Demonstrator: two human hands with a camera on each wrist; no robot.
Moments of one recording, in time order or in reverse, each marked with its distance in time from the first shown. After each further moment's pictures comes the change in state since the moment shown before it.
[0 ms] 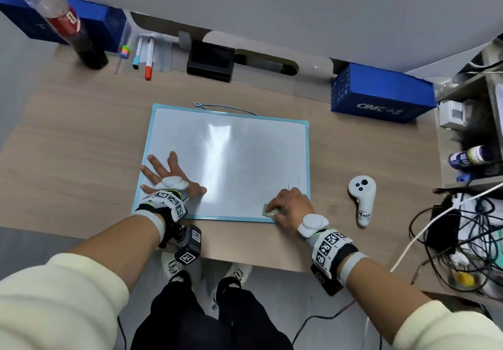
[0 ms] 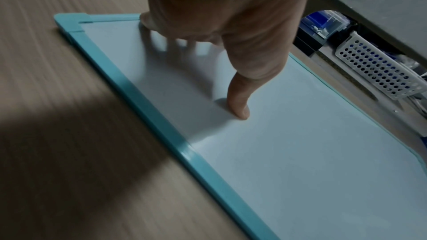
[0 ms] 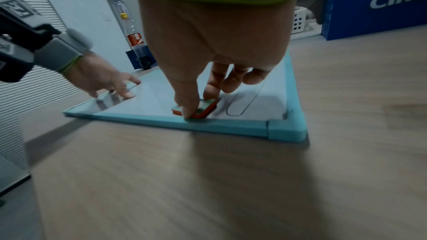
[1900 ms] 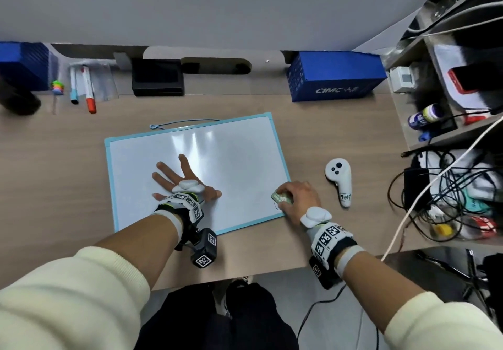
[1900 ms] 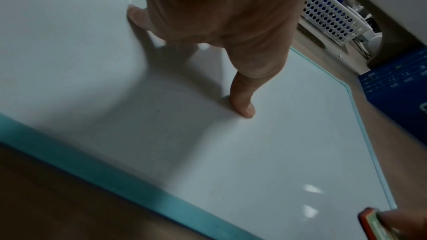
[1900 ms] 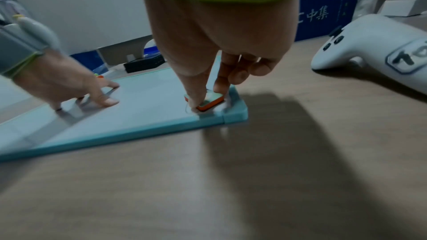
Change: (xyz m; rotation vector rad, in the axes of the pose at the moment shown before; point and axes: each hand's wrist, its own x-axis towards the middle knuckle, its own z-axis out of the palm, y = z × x) left_hand 0.003 0.088 0.019 0.036 -0.154 0.174; right_hand -0.008 0.033 -0.012 0.143 0.262 0.396
